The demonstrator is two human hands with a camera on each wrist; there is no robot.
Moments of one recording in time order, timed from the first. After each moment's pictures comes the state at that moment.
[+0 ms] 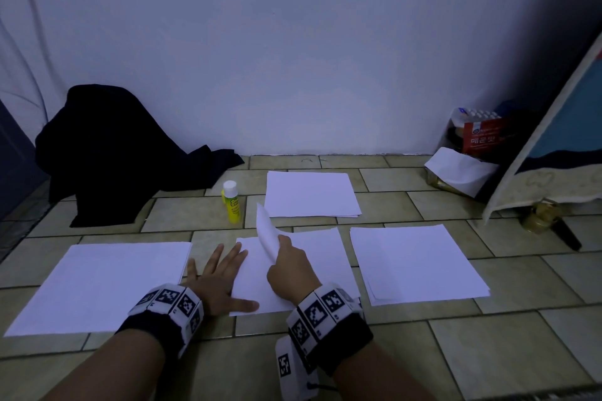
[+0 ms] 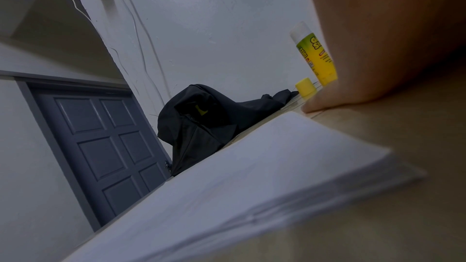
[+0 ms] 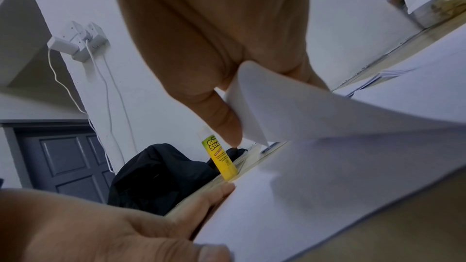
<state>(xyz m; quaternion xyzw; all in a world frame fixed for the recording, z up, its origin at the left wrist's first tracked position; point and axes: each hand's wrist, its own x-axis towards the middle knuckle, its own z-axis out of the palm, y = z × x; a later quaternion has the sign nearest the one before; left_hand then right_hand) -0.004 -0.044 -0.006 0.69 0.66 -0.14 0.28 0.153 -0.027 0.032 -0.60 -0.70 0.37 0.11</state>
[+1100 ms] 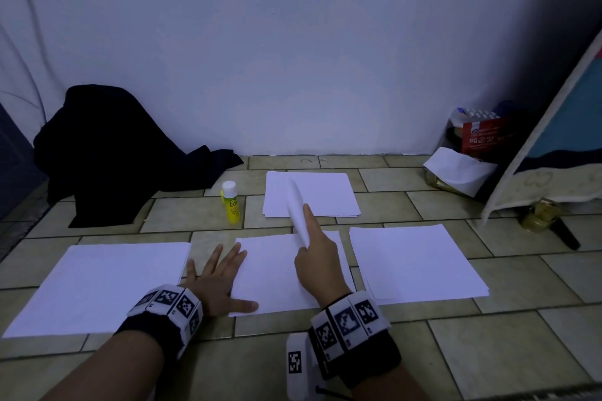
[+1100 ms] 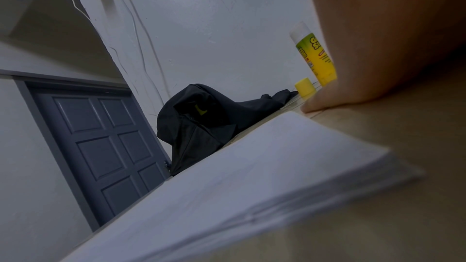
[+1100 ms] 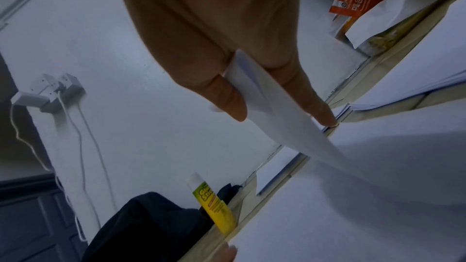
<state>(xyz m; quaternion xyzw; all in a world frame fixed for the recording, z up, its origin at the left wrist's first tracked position) -0.005 -0.043 -0.009 0.68 0.66 -0.16 0.27 0.189 -0.028 0.044 -0.59 -0.66 0.38 0.27</state>
